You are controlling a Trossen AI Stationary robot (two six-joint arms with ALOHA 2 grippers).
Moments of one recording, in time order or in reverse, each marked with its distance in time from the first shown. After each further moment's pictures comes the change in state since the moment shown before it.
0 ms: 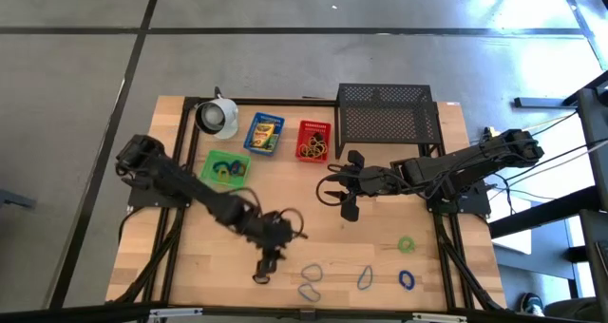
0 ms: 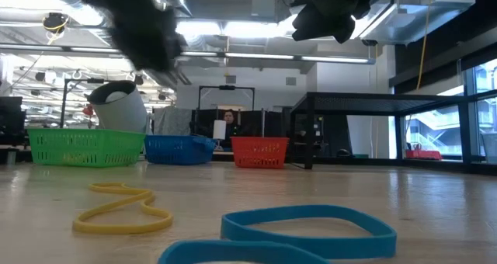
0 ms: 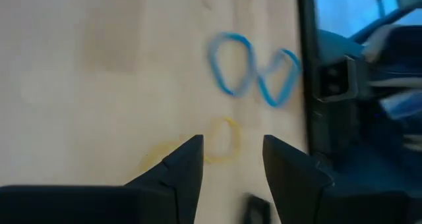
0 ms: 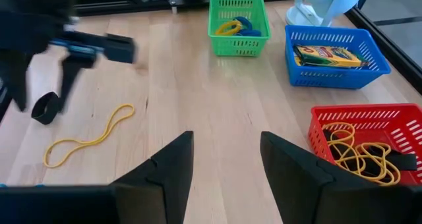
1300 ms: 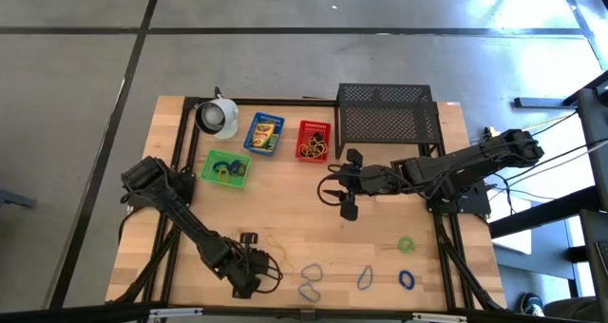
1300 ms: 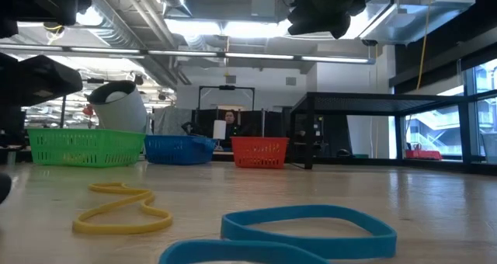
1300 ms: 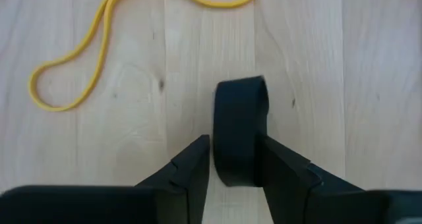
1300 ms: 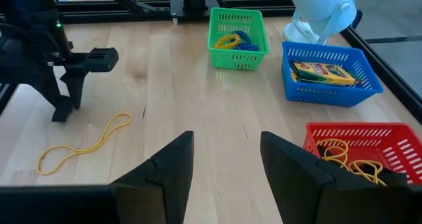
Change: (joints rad) left arm -0.283 0.190 -0.003 -0.178 -0.254 -0.104; right arm -0.002 0.000 0.000 0.042 0.012 -0.058
